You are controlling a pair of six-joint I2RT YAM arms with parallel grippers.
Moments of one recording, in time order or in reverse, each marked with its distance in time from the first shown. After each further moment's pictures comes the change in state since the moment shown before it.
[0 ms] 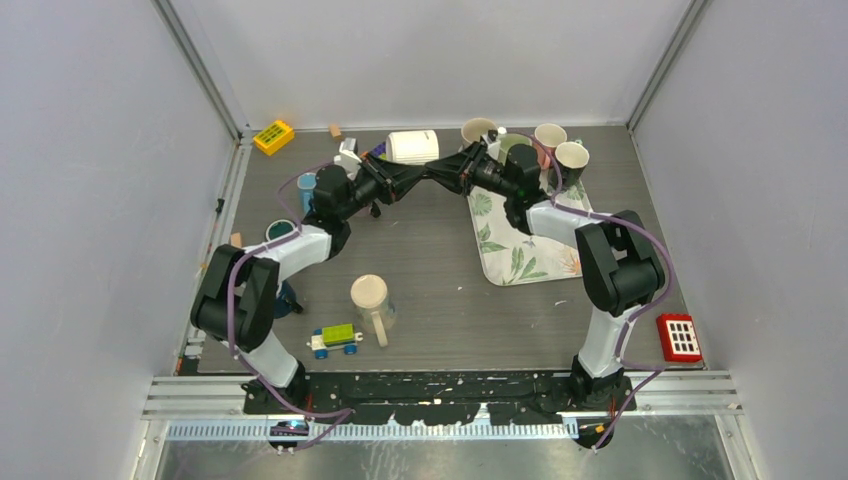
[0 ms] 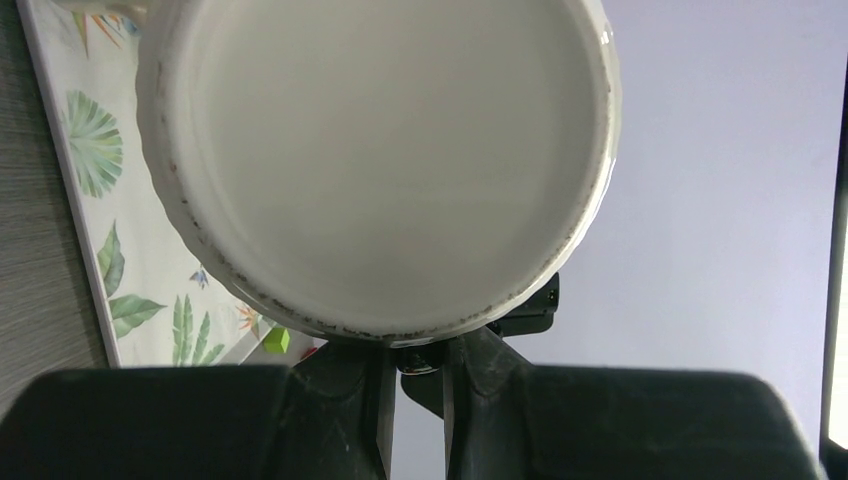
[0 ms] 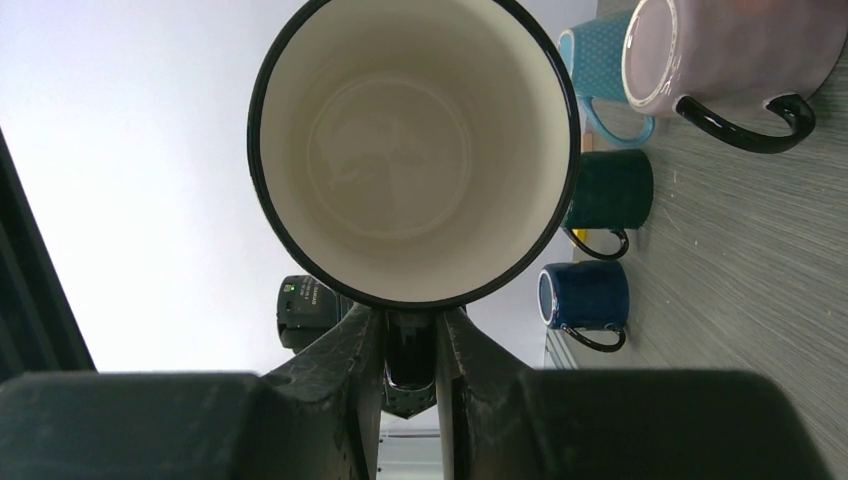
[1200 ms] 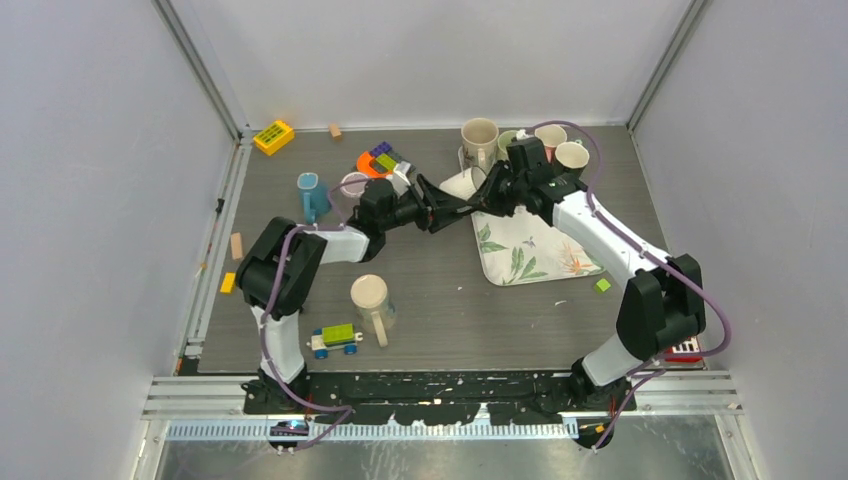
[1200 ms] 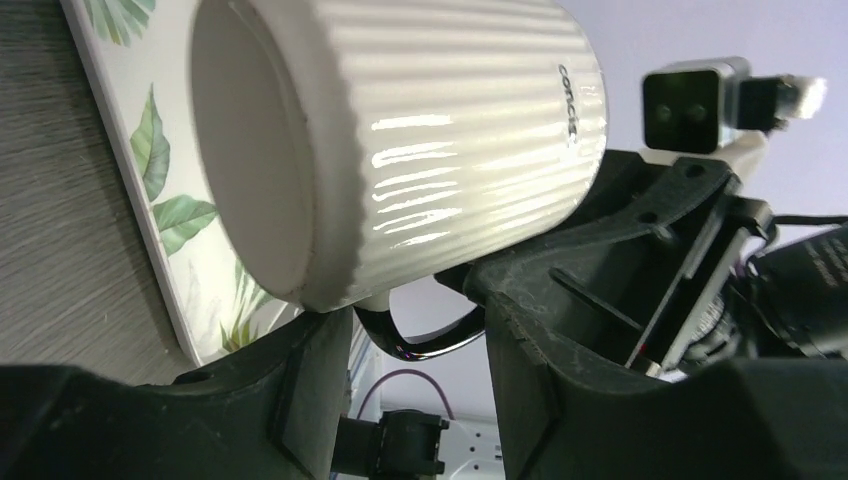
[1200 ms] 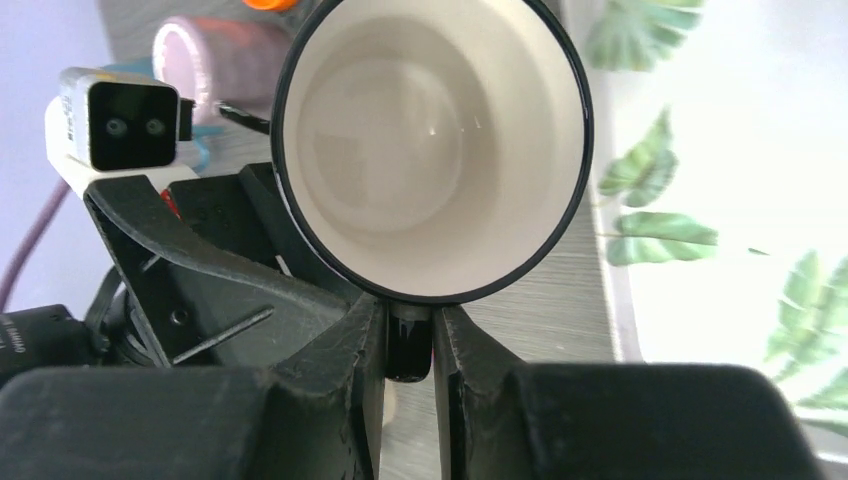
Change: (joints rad) left arm -0.144 0.265 0.073 0.035 0.104 0.050; right arm 0.033 -0.291 0.154 -1.193 0.520 -0.777
